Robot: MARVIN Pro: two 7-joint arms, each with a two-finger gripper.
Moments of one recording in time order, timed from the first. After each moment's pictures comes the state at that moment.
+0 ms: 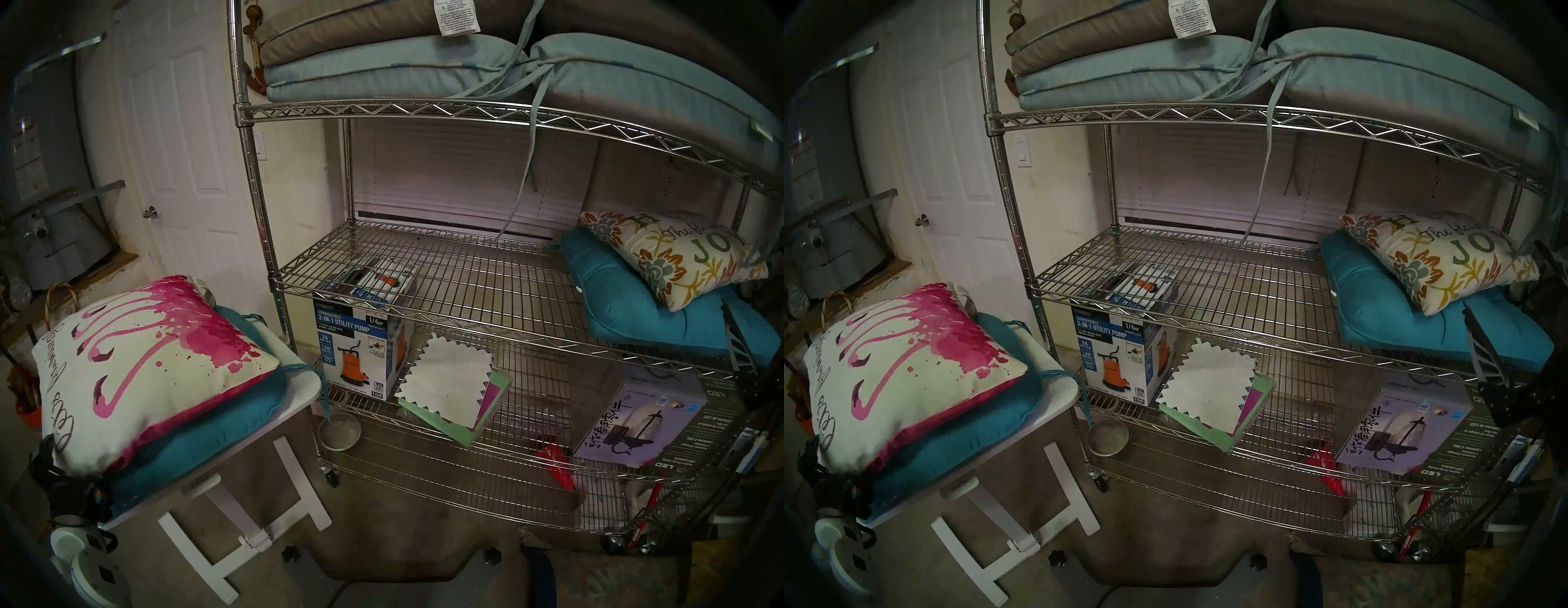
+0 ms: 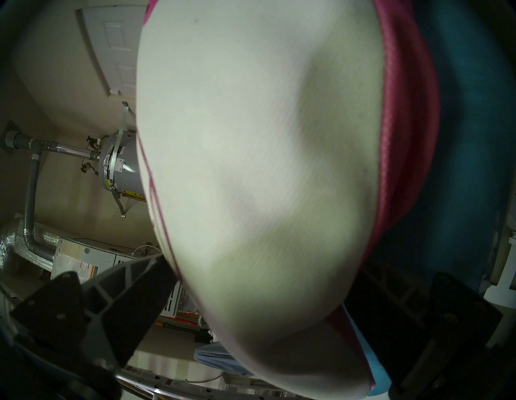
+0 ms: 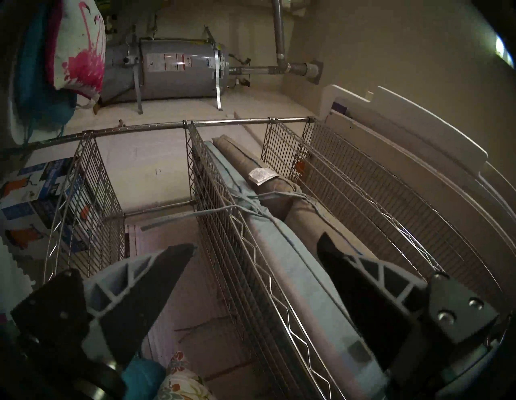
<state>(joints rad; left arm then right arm) 2.45 -1.69 -2.22 -2.26 0.83 0.16 0.03 -2.03 -1.43 2.77 -2.39 0.46 -0.85 0.99</state>
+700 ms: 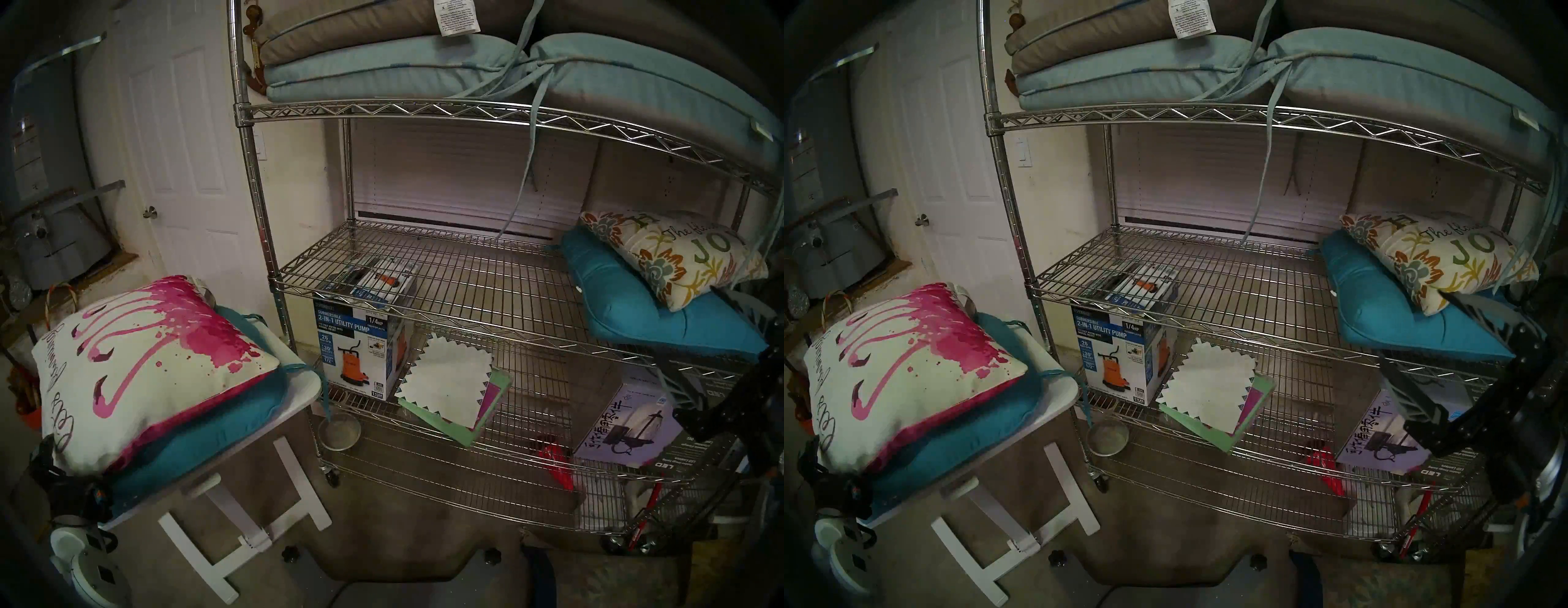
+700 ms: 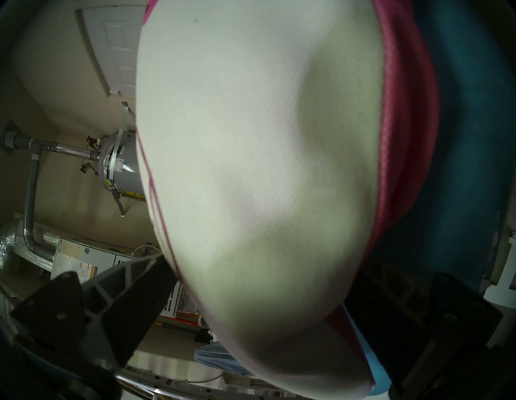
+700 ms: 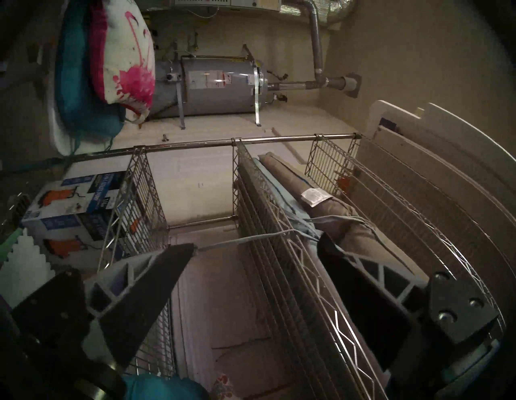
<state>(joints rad) 2.44 -1.70 -2.22 -2.26 0.84 0.15 0.03 -2.17 -1.41 2.57 -2.43 0.17 -0.96 0.87</state>
